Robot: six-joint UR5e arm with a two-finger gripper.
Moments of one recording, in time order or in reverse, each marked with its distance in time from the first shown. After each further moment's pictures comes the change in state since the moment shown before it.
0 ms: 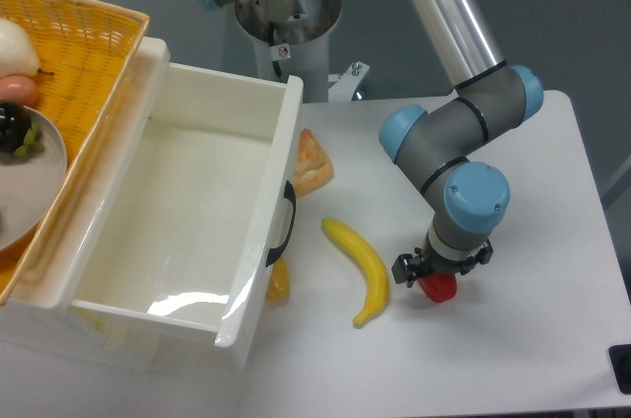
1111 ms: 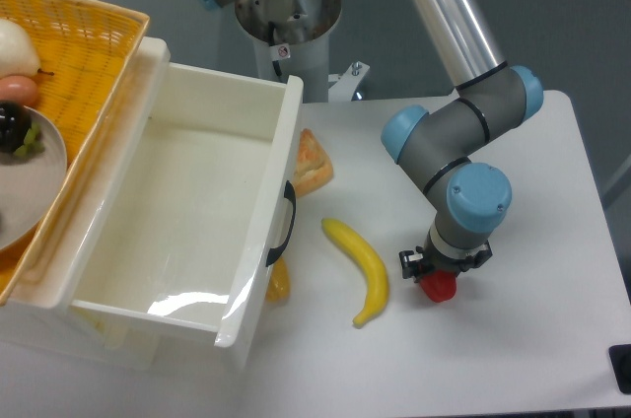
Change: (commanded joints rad) arm 0.012 0.002 -0.006 0.003 -0.002 0.057
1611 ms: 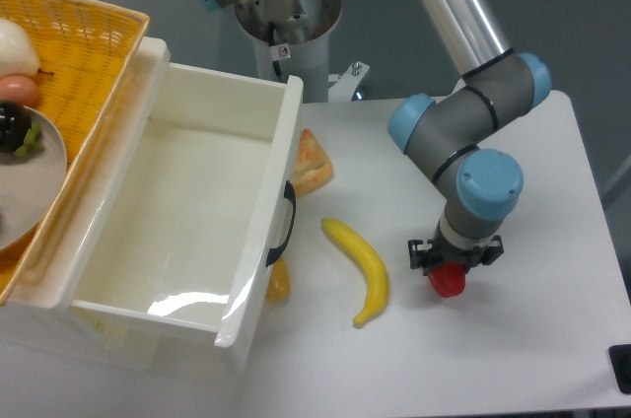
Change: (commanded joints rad) arm 0.047 0.069 0.000 -0.043 -0.002 0.276
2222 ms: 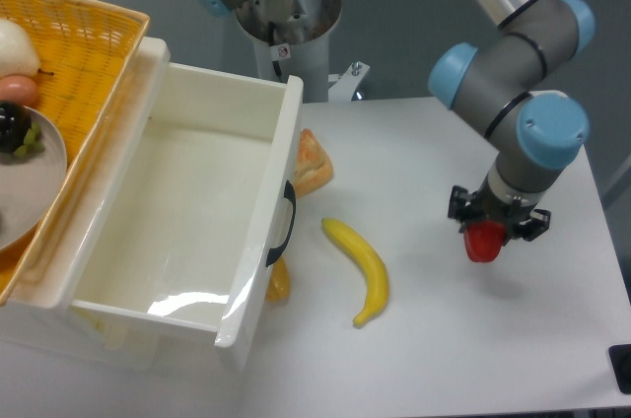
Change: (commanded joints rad) arm 0.104 0.061 0.089 -0.186 0.008 0.577
